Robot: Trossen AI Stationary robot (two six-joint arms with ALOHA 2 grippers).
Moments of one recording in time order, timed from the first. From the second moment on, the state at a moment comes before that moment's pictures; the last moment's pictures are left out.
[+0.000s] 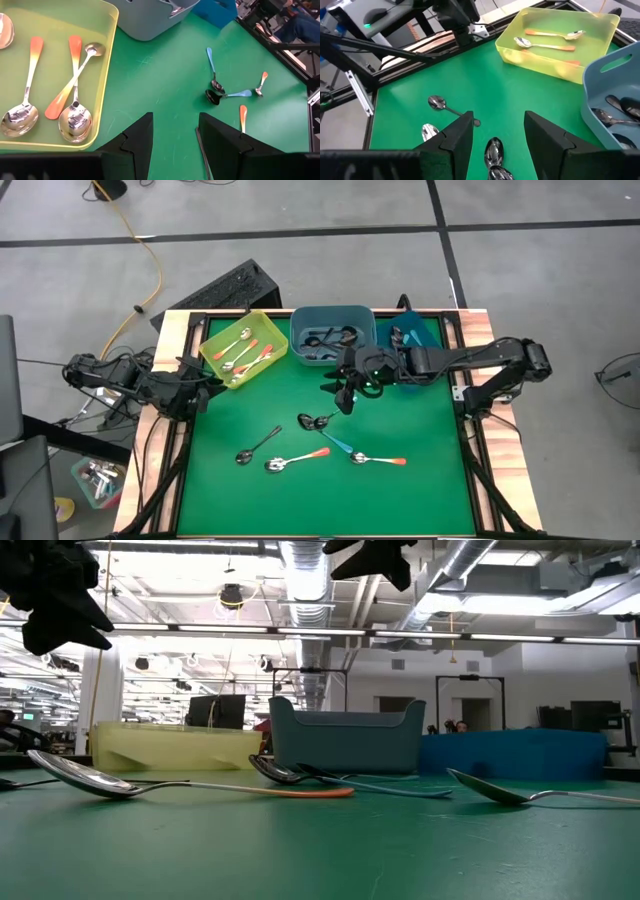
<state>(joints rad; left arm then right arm) -0.28 0.27 0.57 -1.00 -0.49 -0.93 0.06 1.49 1.33 -0.36 0.13 0.42</state>
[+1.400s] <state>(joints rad) -0.28 0.27 0.57 -1.00 -0.50 -0.93 0.30 1.49 1.33 -0.11 0.18 0.53</state>
